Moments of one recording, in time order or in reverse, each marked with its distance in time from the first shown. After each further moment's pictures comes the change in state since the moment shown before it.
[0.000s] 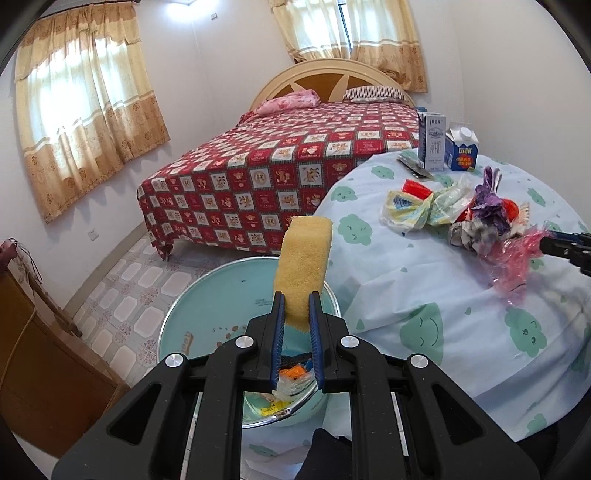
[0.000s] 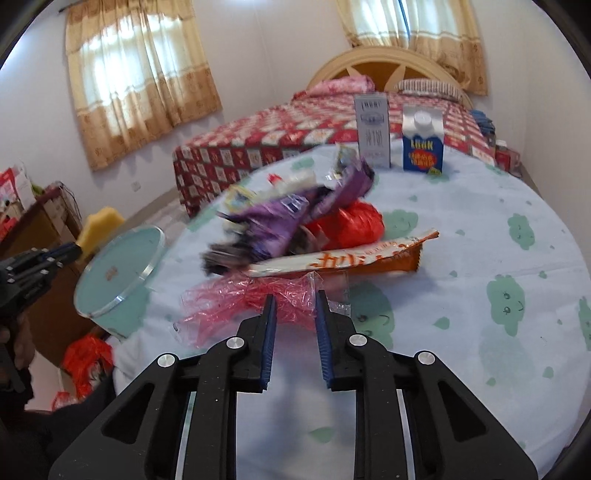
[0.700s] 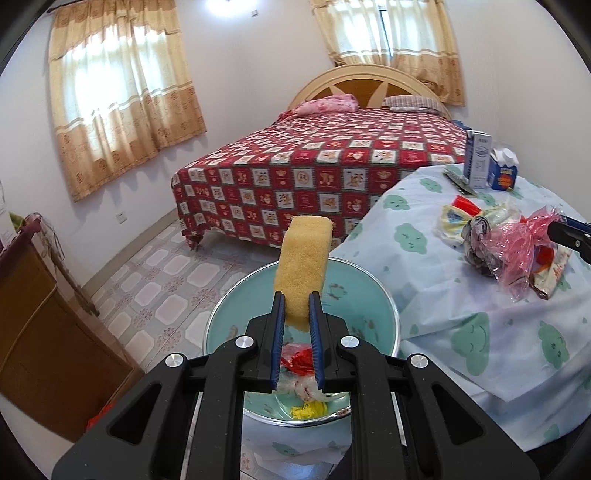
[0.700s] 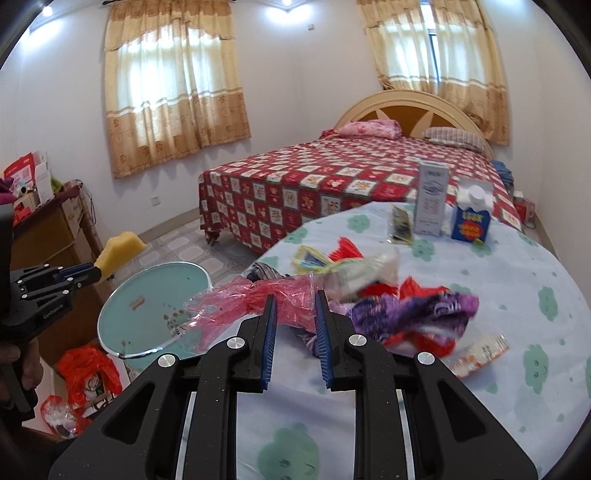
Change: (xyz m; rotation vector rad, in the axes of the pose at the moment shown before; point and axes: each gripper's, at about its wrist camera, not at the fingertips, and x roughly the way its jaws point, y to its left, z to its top) left arm -0.005 0.048 -0.003 -0.101 -0.003 0.108; right arm 0.022 0.081 0.037 -0.137 -0.108 0.014
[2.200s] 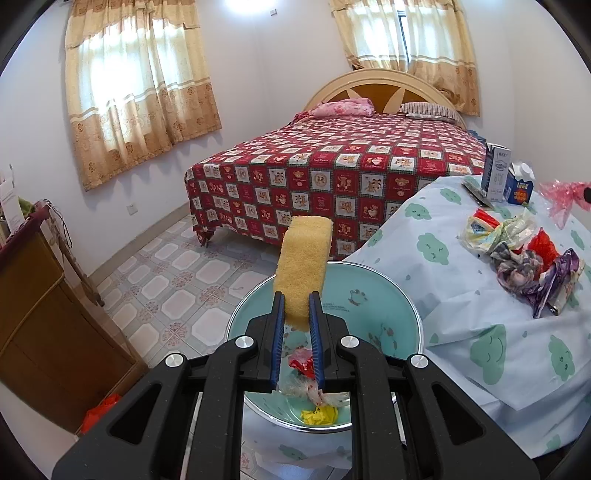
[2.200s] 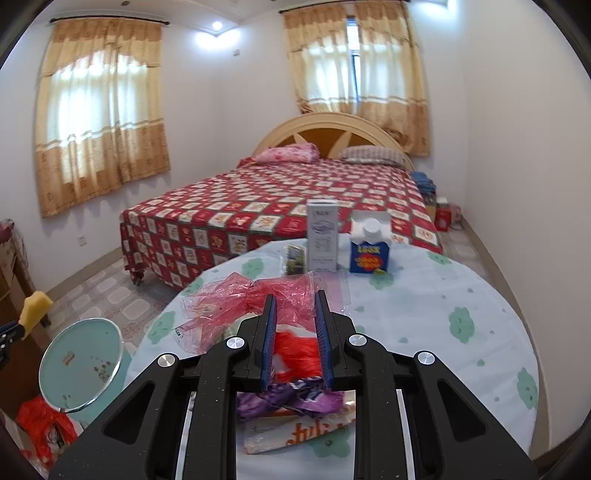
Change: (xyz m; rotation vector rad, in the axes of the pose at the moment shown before) left arm 0.001 0.022 0.002 -0.048 -0.002 0.030; right arm -0.020 -0.062 0.028 0.083 -0.109 -0.289
